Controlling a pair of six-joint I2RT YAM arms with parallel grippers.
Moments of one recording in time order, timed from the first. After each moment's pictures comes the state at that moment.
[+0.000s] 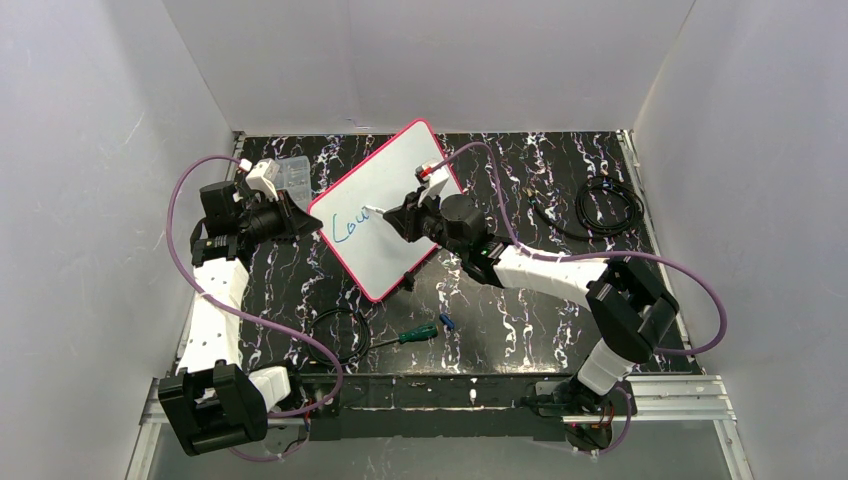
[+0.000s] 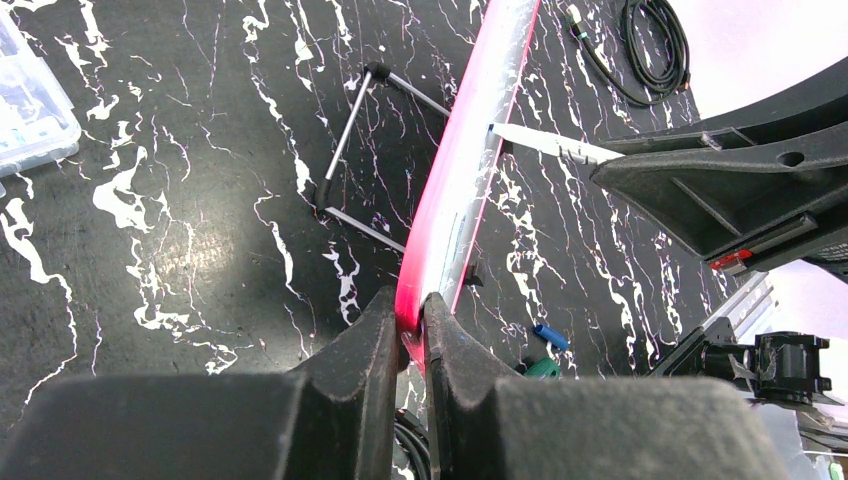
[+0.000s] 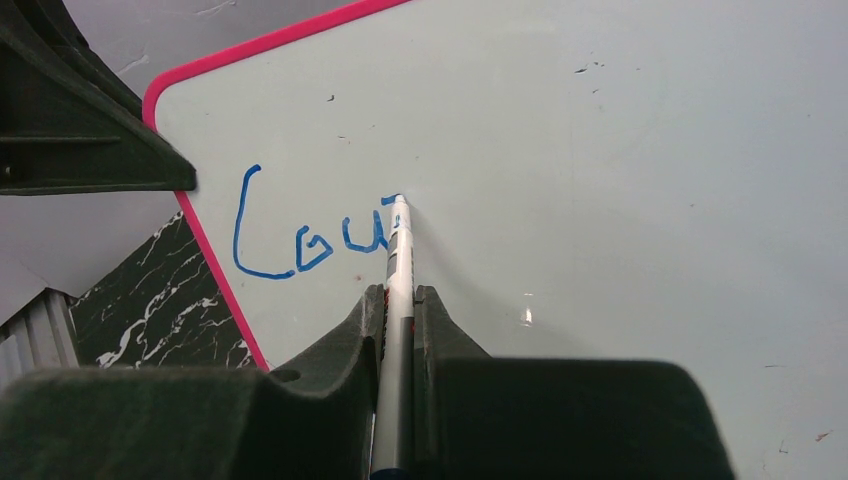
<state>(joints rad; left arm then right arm) 0.21 1.11 0.94 -0.48 0.79 -0.11 0.90 1.64 1.02 0.52 0.01 0.33</state>
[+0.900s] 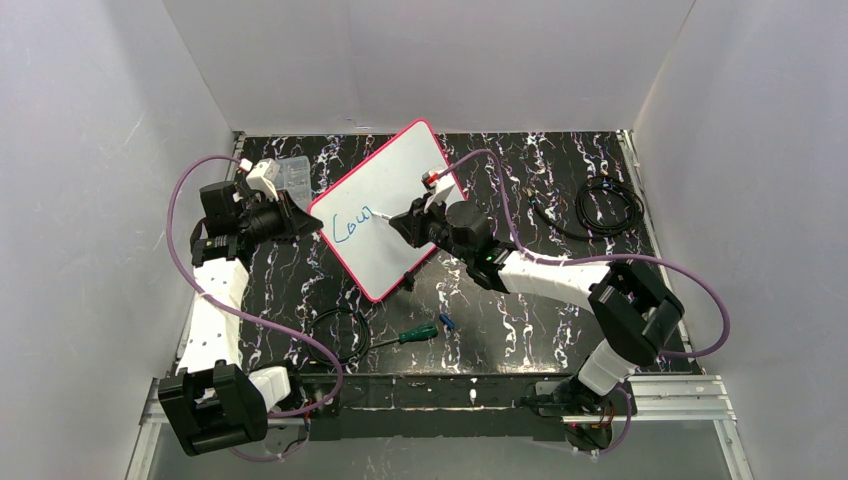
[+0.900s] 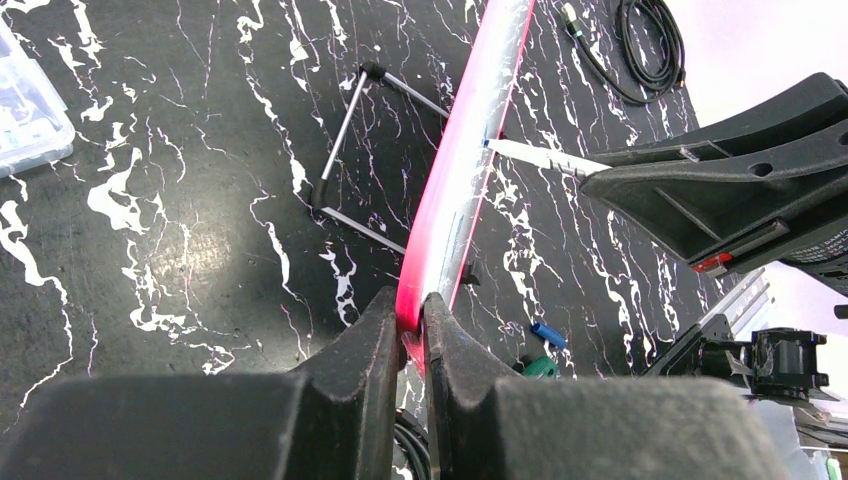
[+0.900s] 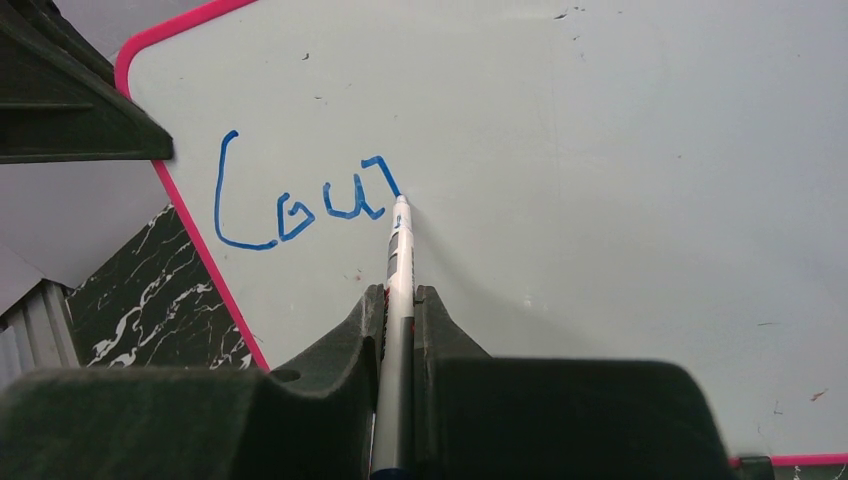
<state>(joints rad) 0.21 1.11 0.94 -0.48 0.79 -0.11 0.90 1.61 0.95 0.55 0.01 0.35</state>
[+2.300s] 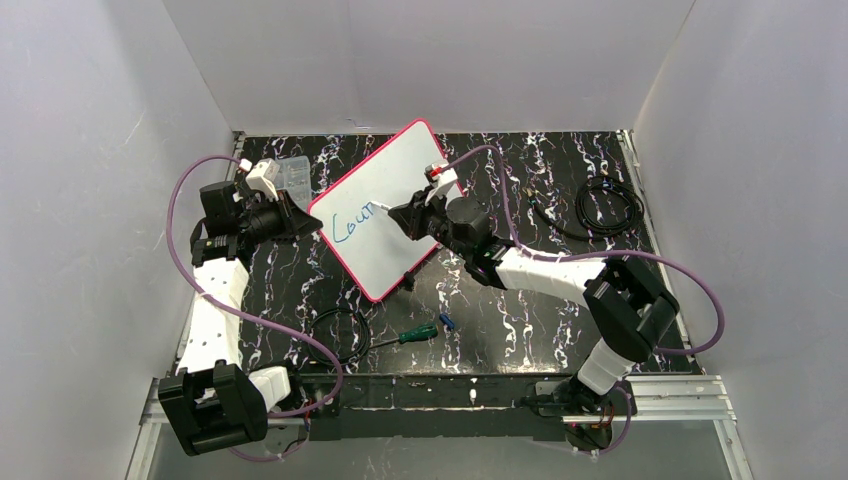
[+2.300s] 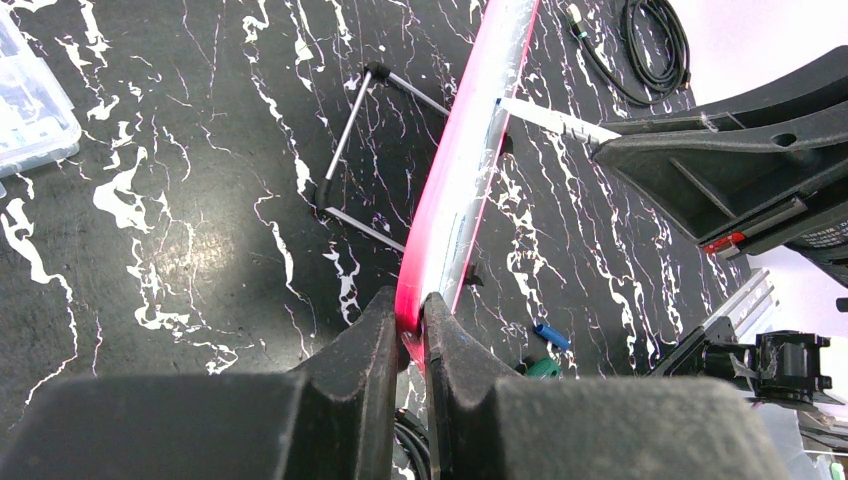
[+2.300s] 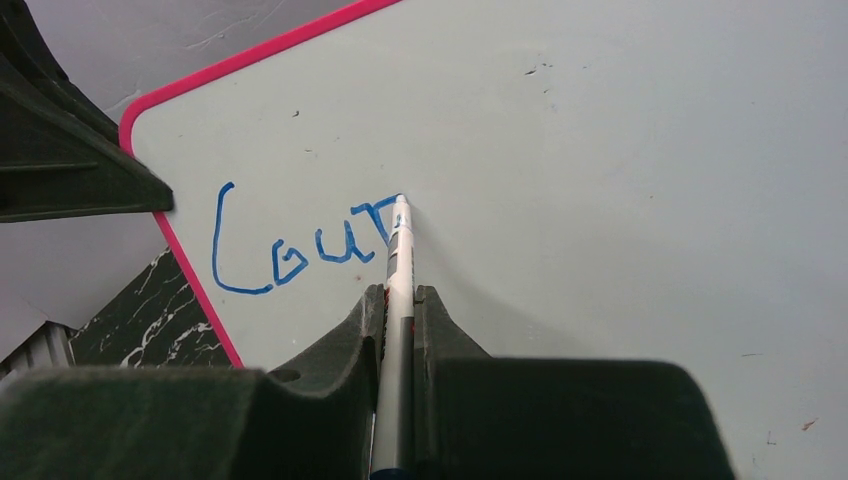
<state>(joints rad) 0.21 1.11 0.94 -0.48 0.79 -0.10 0.88 1.64 0.98 0.60 0.04 0.38</state>
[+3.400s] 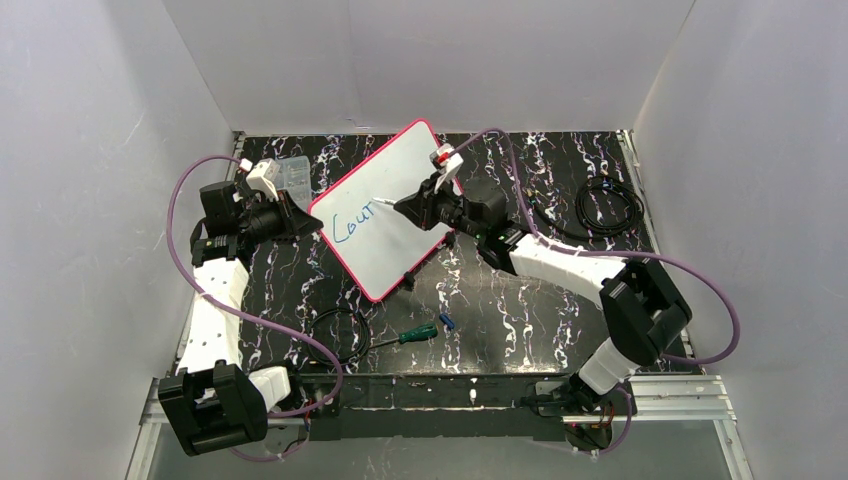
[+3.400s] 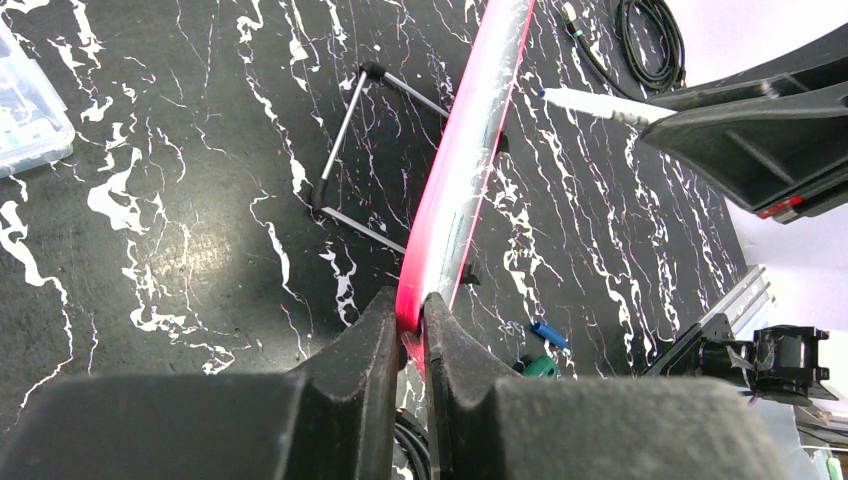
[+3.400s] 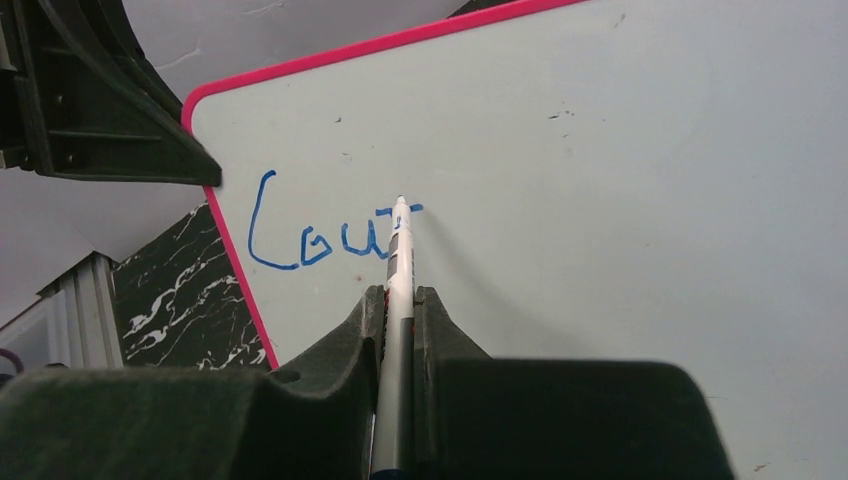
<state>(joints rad) 0.21 1.11 0.94 -0.48 0.79 -0.10 0.78 1.58 1.03 0.49 -0.22 0.32</state>
